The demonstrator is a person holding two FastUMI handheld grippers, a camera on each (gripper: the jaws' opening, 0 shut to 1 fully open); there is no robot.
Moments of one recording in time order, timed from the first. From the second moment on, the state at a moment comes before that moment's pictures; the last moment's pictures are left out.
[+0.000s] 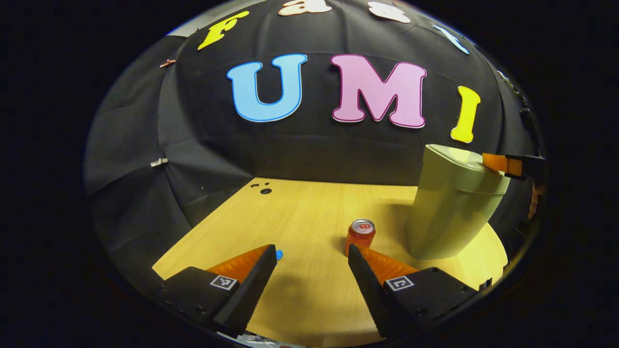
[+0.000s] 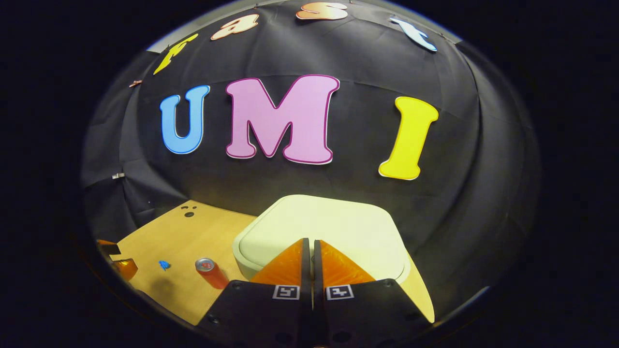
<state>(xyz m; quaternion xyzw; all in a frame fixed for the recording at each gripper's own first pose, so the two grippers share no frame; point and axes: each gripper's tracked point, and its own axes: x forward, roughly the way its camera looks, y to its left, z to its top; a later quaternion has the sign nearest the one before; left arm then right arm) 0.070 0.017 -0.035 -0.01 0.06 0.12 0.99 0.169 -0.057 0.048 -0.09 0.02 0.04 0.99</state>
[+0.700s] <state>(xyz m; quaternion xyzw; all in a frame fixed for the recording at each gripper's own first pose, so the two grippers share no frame) 0.039 0.108 -0.033 0.00 0.00 0.10 1.00 0.127 -0.029 0.091 -0.09 -0.02 -0.02 1.00</state>
